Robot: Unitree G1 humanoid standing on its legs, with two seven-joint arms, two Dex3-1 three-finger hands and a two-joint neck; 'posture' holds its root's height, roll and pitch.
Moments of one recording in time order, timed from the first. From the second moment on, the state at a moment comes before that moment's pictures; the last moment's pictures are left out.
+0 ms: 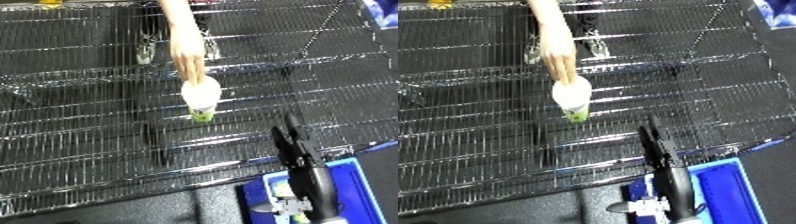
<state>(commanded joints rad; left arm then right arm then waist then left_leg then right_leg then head) -0.19 0.34 -0.12 0.11 -0.77 -0.14 -0.06 -0.32 -0.37 0.09 0.08 0.46 -0.29 -0.07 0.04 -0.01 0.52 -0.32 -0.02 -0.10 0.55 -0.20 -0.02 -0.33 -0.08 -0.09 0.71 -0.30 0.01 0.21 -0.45</state>
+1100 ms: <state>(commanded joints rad) -0.23 0.37 -0.15 0.12 -0.75 -0.10 -0.04 -0.47 -0.45 0.10 0.20 0.38 -0.20 -0.15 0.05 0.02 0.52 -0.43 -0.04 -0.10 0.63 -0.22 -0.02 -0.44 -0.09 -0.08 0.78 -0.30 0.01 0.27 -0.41</state>
